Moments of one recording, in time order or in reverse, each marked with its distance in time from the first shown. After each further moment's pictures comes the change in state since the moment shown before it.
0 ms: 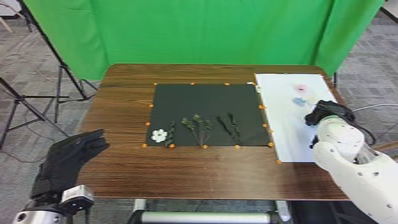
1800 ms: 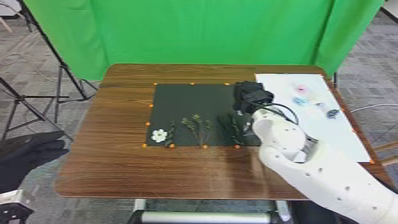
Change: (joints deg) left arm 7.1 -12.6 -27.9 -0.4 1.1 -22.0 -17.9; right arm 18.3 -7.7 -27.5 -2.7 -4.2 13.9 -16.6
